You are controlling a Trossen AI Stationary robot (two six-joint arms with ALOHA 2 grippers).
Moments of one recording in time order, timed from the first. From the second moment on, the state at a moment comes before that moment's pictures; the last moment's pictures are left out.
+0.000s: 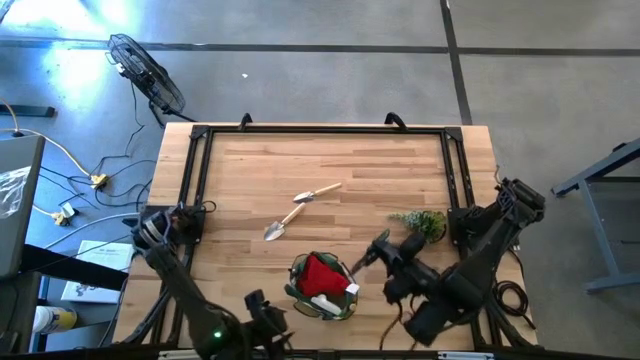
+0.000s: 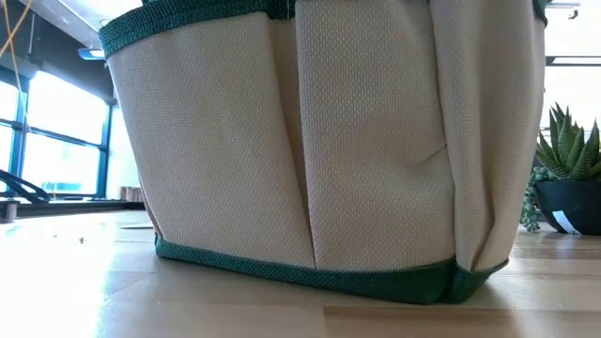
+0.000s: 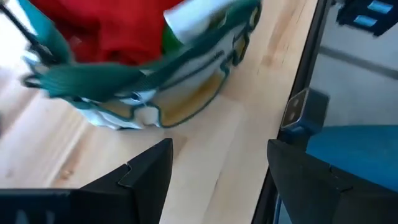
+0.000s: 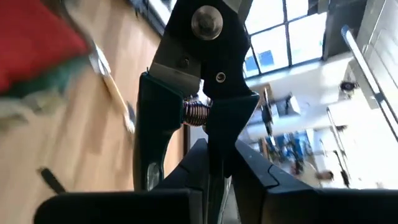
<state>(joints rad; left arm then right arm) -0.91 2.01 1.80 -1.02 -0.68 -1.24 0.82 1.71 1.59 -1.29 1.32 0.22</state>
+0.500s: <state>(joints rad) -0.86 2.06 1.80 -0.84 -0.64 -1.06 0.67 1.72 1.51 -1.57 1.05 0.52</state>
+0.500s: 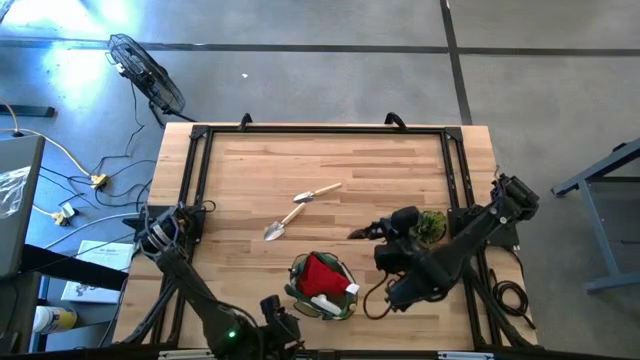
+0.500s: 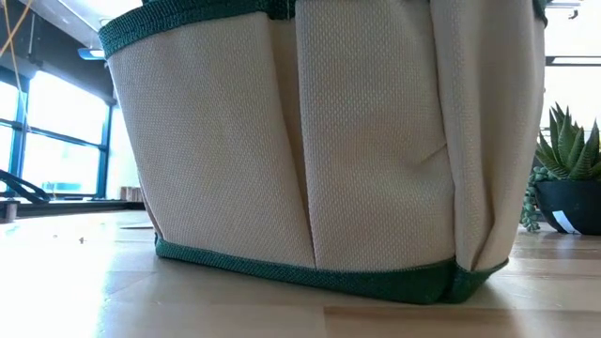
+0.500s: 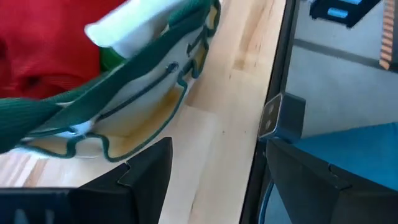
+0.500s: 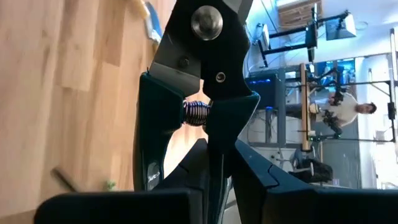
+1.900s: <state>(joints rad) -0.57 2.06 1.80 -1.39 -0.51 -1.01 0.74 1.80 1.51 -1.57 0.58 0.47</state>
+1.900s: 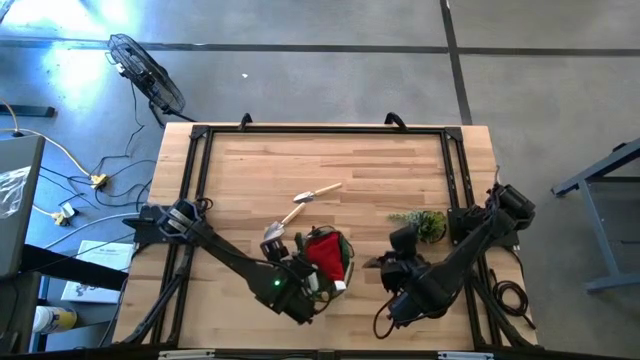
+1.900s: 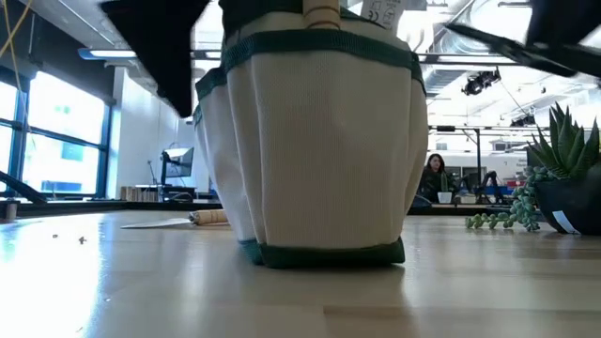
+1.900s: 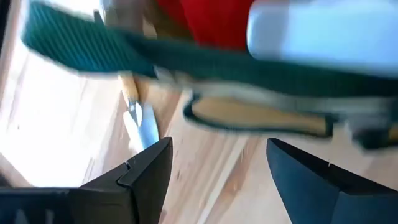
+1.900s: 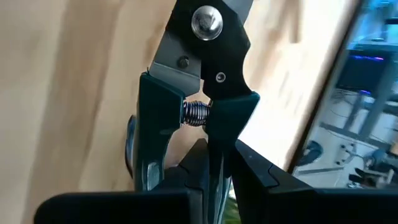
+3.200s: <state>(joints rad) -0.61 2.06 1.80 -1.45 -0.12 -0.93 0.55 2.00 1.77 -1.57 0.28 0.08</state>
